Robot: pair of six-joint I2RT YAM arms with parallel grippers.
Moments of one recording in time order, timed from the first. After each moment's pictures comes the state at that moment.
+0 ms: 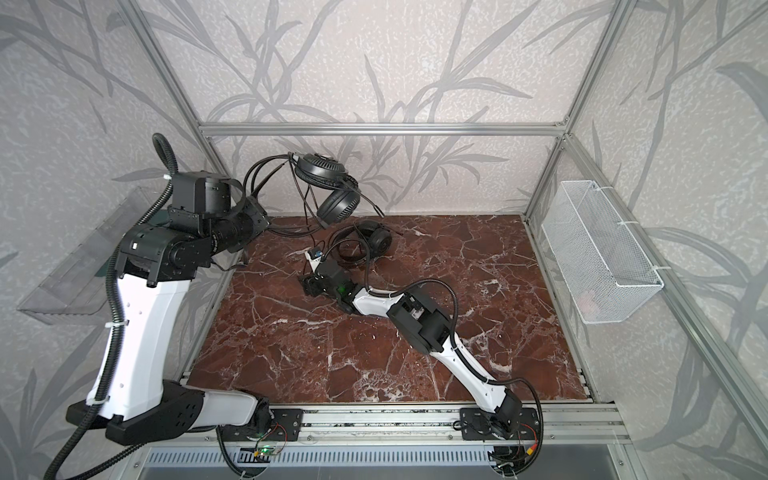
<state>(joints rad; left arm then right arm) -0.29 1.38 2.05 -1.25 -0.21 -0.81 0.93 2.57 1.92 0.36 -0.01 0.29</state>
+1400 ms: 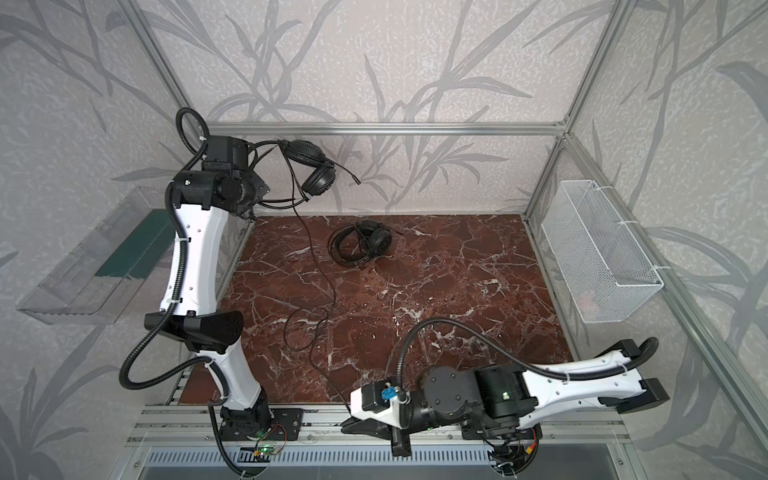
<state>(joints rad) -0.06 1.90 2.49 -1.34 -0.34 -0.73 1.69 0.86 1.00 -0.32 -0.05 0.10</state>
